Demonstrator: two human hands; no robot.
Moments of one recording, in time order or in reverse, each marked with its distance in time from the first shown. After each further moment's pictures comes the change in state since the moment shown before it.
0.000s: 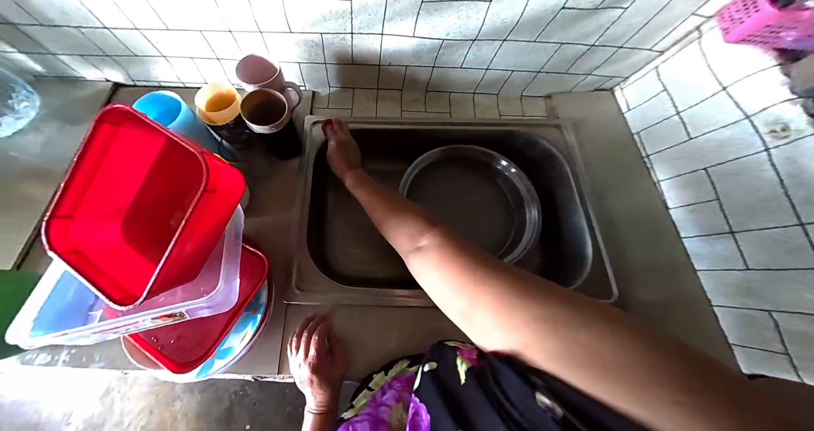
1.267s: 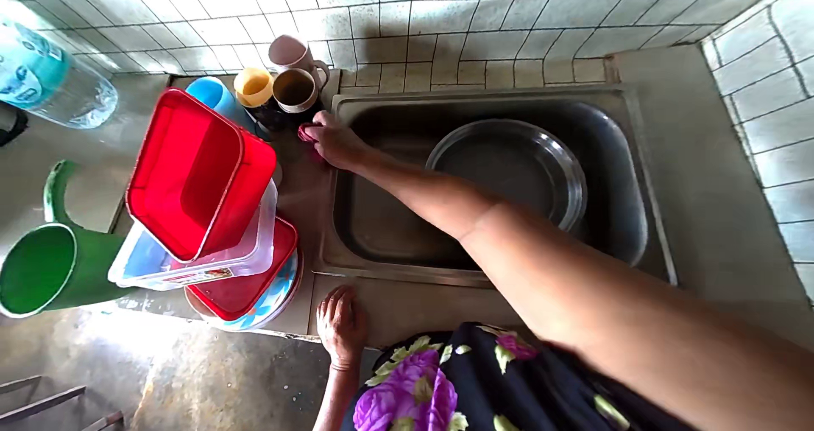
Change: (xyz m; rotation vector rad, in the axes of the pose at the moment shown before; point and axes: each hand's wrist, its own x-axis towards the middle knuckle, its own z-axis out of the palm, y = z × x) left_hand 0.001 0.001 -0.001 0.024 -0.017 -0.006; right_hand -0.048 -0.078 -0.066 0.166 -0.355 -0.339
